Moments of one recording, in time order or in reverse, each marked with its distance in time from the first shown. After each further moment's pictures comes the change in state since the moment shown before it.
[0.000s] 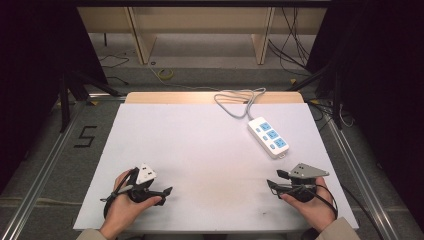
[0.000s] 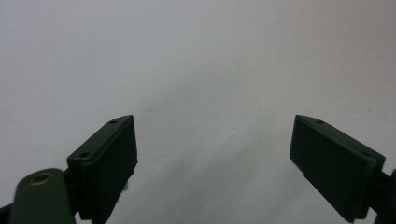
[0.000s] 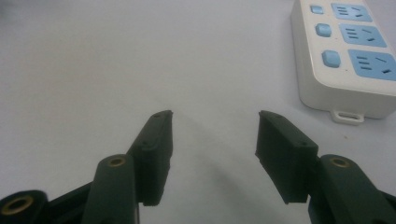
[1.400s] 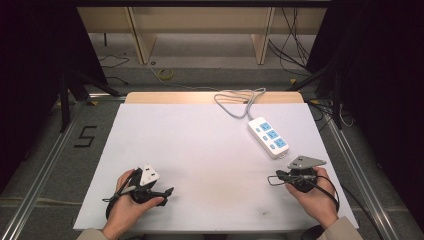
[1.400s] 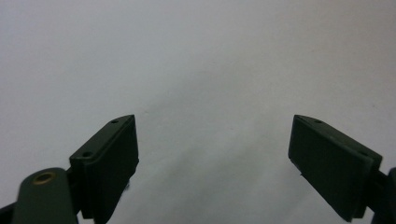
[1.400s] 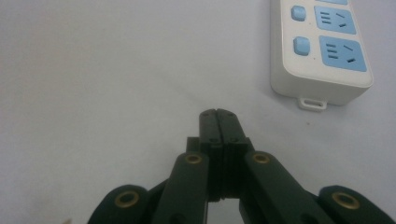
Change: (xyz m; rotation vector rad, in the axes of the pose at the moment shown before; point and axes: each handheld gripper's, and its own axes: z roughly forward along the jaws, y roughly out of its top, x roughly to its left) left arm -0.005 0.002 0.003 0.016 0.020 0.043; right arm -0.010 0.021 -0.003 0.148 -0.057 -0.017
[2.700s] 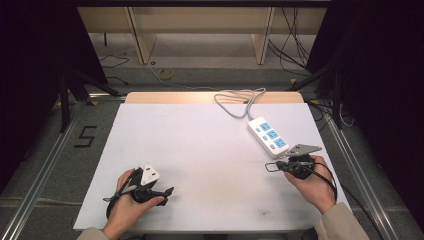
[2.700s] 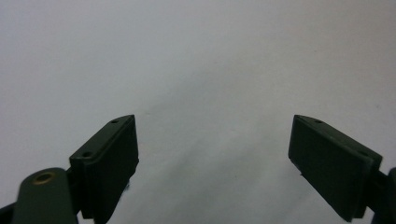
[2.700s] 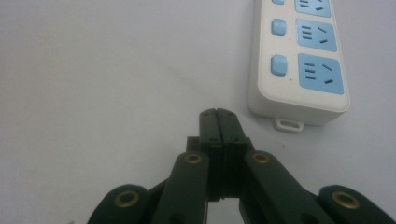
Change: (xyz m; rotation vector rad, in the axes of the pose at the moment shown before) left arm 0.000 0.001 0.001 0.000 0.006 0.002; right arm -0.019 0.024 0.011 0.046 -0.017 -0.006
